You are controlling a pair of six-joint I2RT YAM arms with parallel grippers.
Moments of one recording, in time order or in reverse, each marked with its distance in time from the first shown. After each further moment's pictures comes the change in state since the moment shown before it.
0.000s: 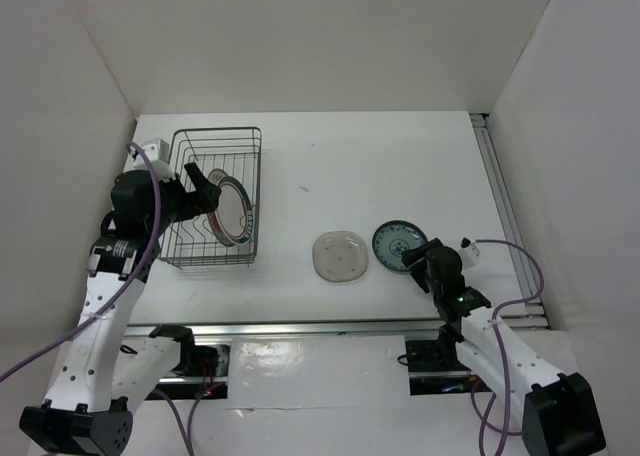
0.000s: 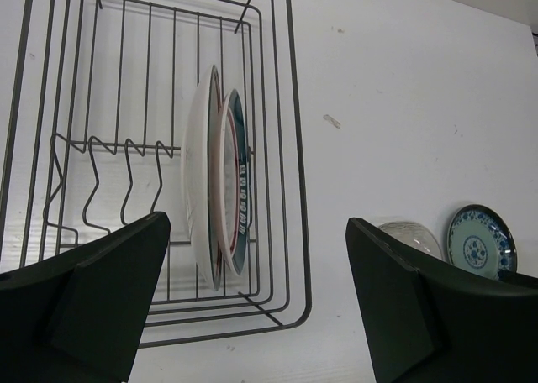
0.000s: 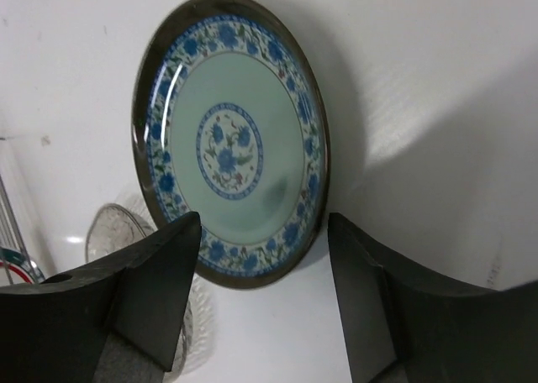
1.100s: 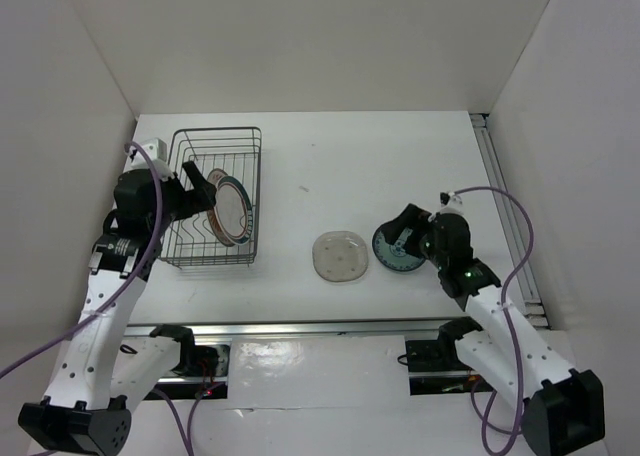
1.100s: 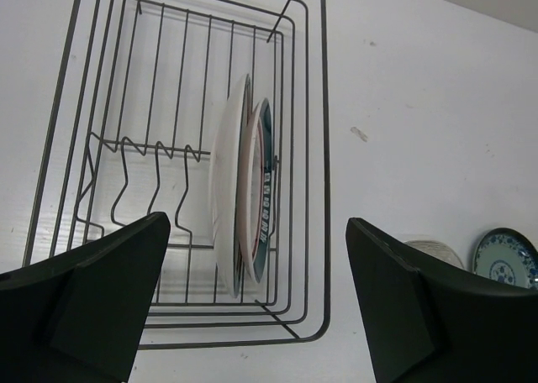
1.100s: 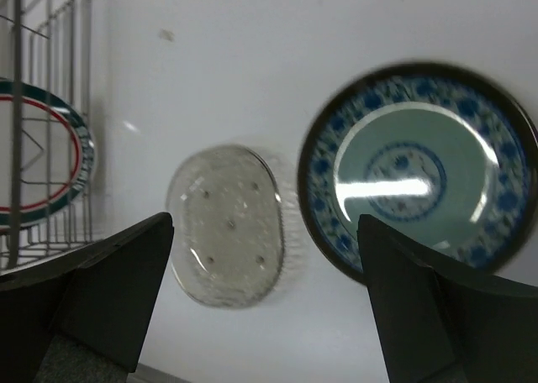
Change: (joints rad) left arm -0.016 0.017 0.000 0.000 -0.111 -0.002; right arm -0.012 0.106 0.339 0.029 -0.296 -0.456
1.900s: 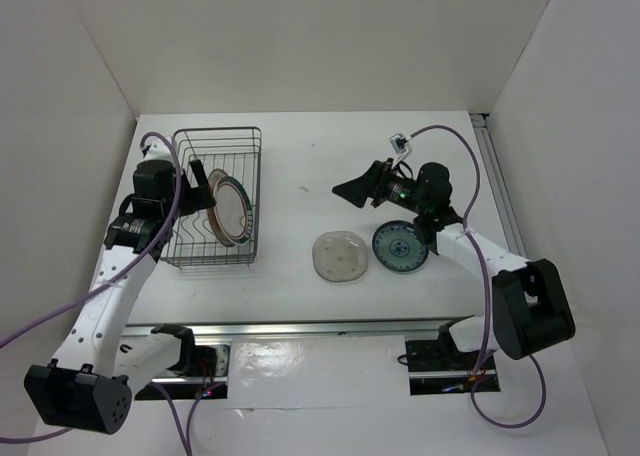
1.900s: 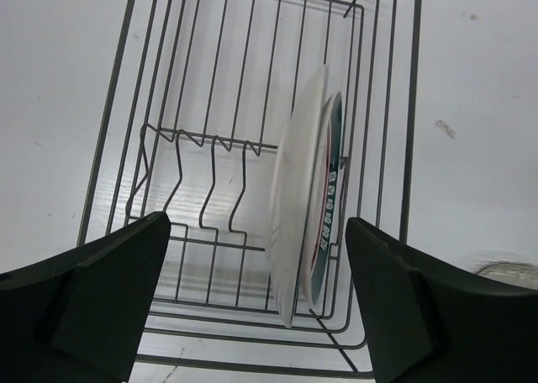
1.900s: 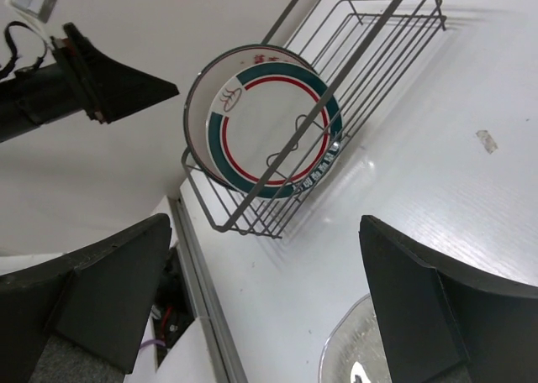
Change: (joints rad) left arm -0.013 0.142 -0.002 0.008 -0.137 0.078; right arm -0.003 0.566 0.241 0.755 -0.697 0.052
